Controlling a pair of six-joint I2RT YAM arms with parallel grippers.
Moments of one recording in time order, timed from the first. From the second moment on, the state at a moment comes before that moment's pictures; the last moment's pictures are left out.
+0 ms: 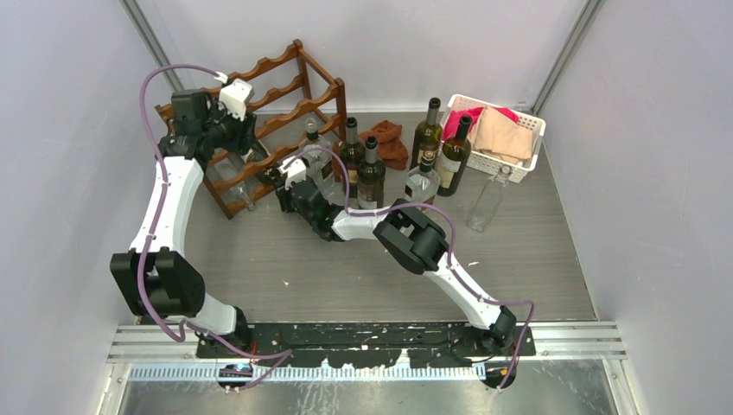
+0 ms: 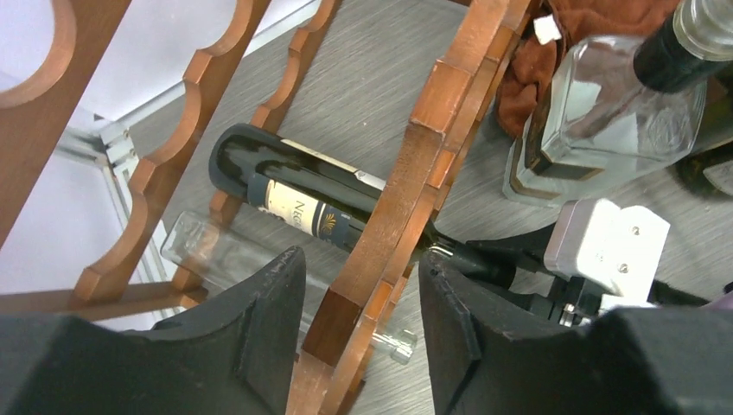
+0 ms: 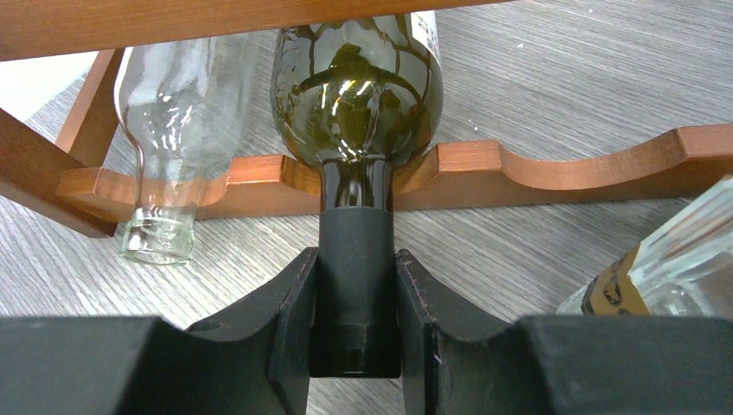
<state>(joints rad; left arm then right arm) 0.05 1.49 1.49 -0.53 0.33 0.40 0.98 2.49 1.73 0.56 0.27 0.19</state>
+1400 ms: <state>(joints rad) 0.06 1.45 1.38 -0.46 0.43 0.66 0.99 2.52 1.79 0.54 0.29 0.26</state>
